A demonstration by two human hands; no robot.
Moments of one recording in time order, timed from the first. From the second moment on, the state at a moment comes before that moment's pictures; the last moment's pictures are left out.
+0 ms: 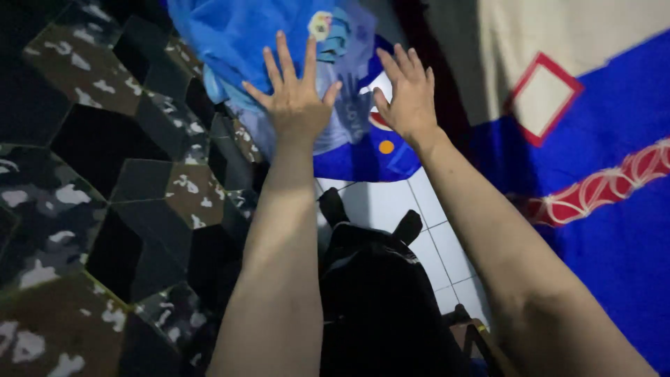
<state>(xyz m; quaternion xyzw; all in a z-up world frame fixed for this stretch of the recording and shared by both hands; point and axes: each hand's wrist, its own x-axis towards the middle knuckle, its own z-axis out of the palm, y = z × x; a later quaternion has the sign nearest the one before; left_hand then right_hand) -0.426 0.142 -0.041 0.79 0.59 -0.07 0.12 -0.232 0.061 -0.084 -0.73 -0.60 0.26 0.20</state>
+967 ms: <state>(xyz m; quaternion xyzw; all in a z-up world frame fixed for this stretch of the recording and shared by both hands) -0.463 0.312 -0.243 0.80 0.58 0.03 0.15 -0.306 0.299 -0.452 -0.74 -0.38 0.52 0.21</state>
